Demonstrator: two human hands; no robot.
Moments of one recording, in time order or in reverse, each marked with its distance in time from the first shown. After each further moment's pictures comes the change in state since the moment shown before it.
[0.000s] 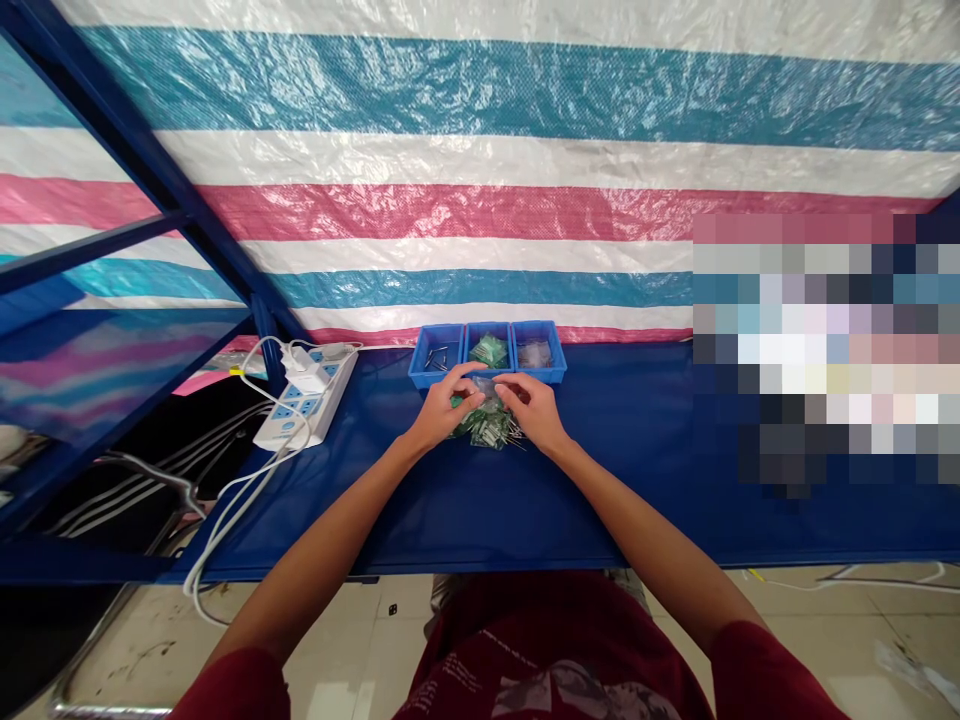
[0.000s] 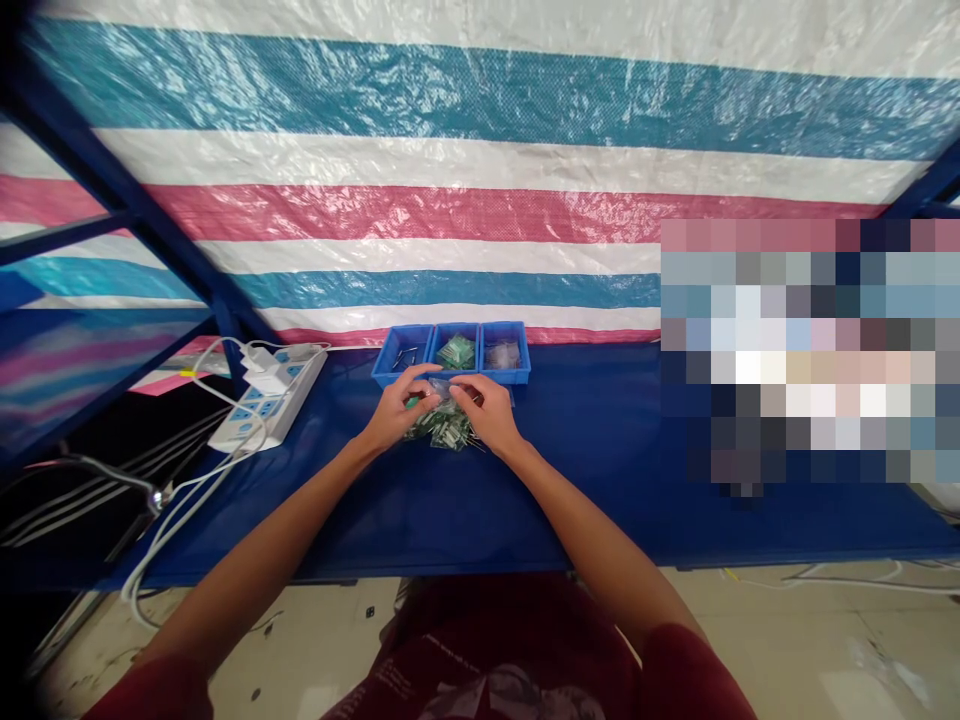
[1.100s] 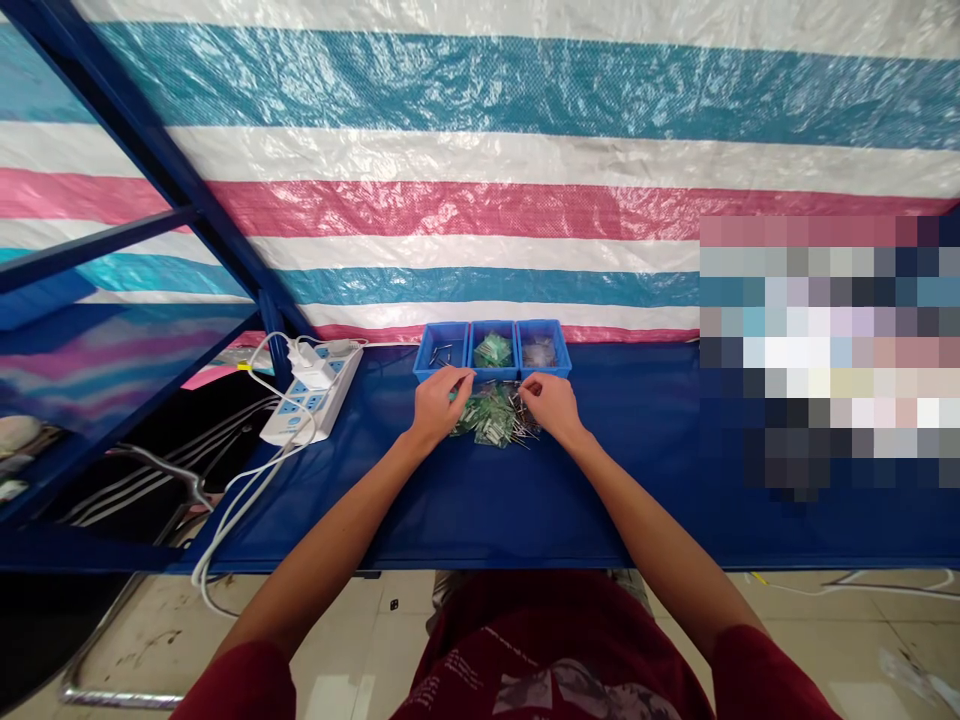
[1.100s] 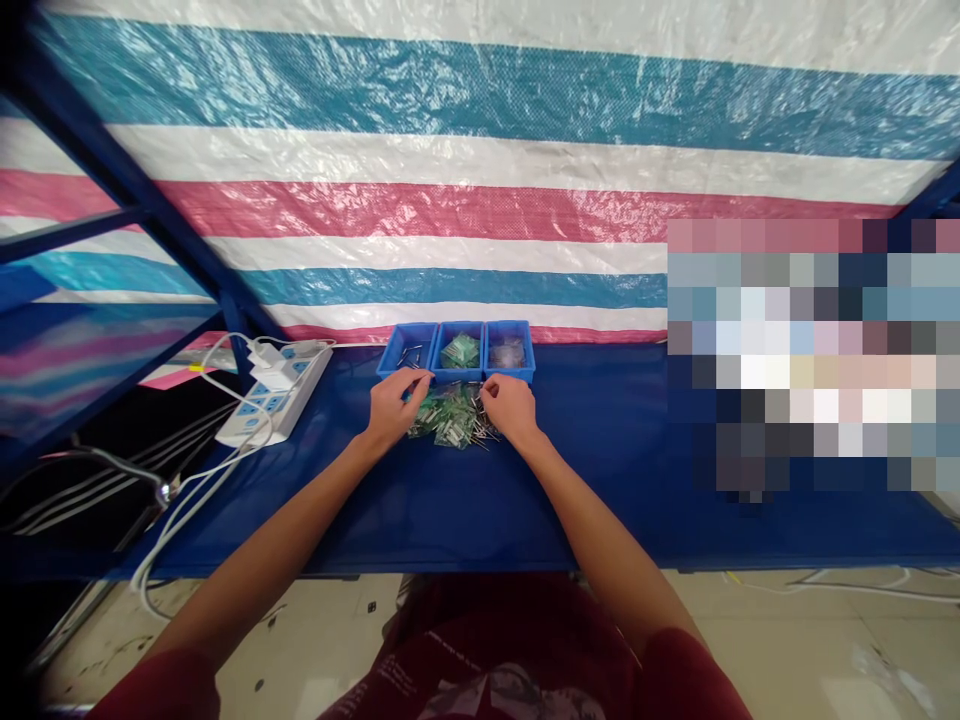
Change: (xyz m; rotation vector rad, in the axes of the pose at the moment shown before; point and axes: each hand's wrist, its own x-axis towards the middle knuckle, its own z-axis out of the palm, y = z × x) left_hand -0.001 -0.013 0.000 0.586 0.331 0.310; right_hand 0.011 0.005 -0.018 -0.602 0.001 0.237
